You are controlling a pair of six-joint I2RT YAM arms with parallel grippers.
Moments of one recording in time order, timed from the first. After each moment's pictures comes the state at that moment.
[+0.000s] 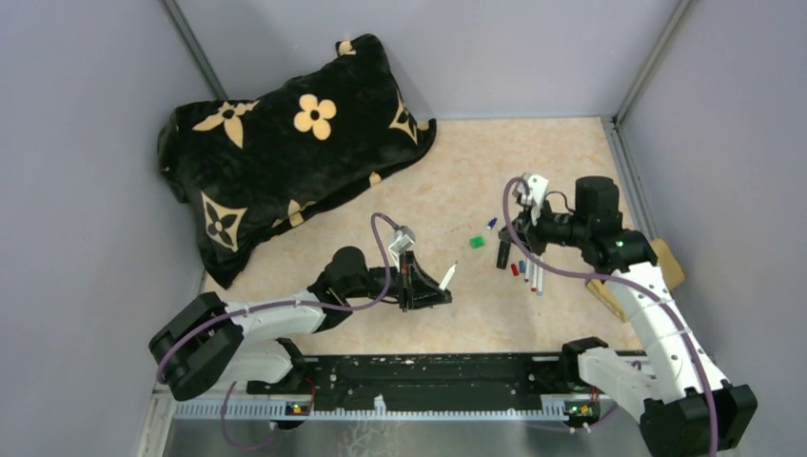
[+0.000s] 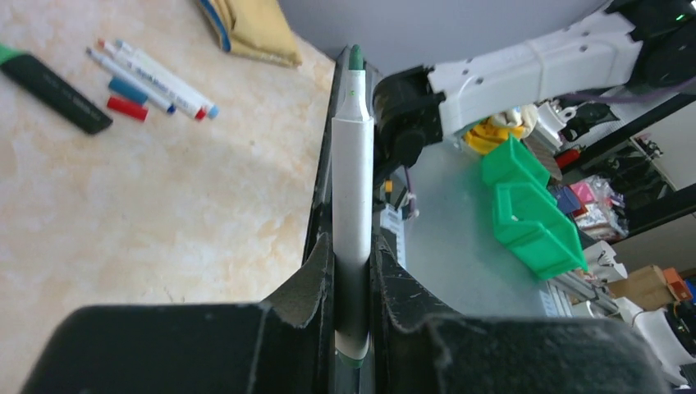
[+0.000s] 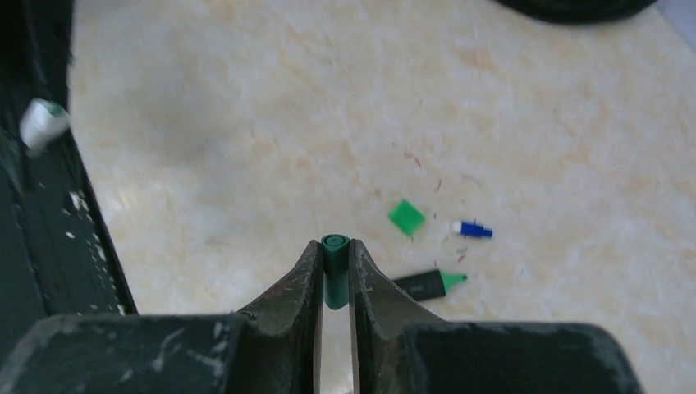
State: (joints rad) left arm -0.89 1.23 0.35 0.87 0.62 -0.64; right arm 0.21 0.93 0.88 -0.62 -0.72 -0.58
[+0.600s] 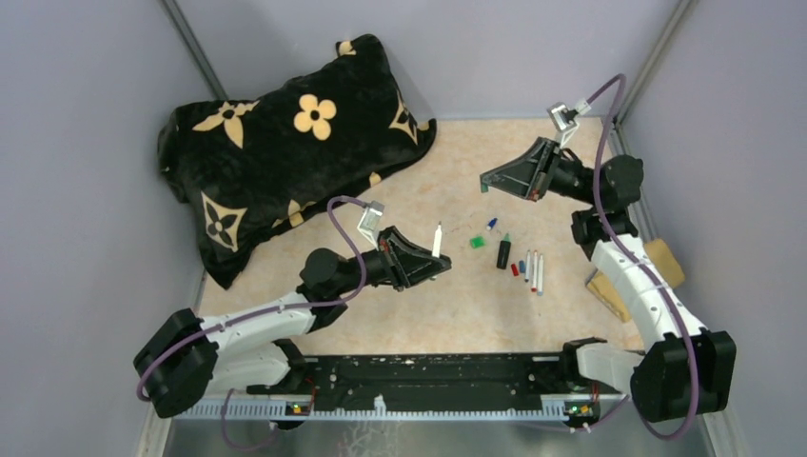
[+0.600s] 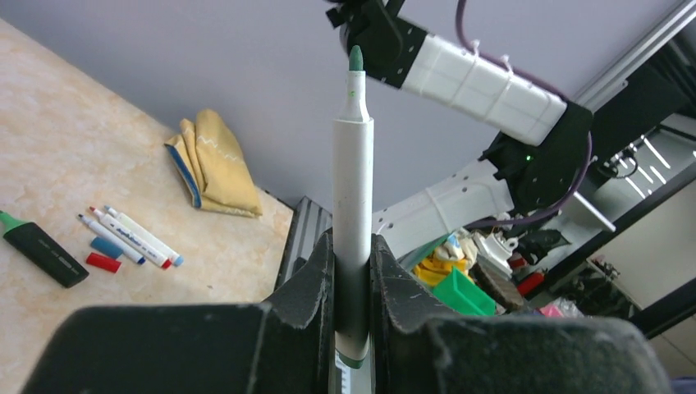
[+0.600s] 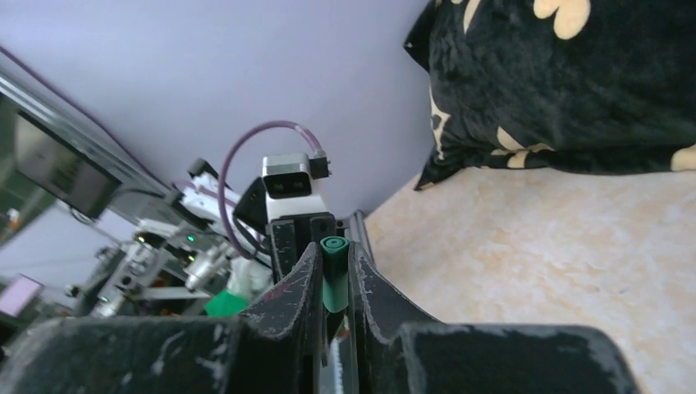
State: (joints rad) left arm -0.89 1.11 0.43 1.04 0.44 -0.86; right arm 0.16 1.13 0.93 0.57 -1.10 1.02
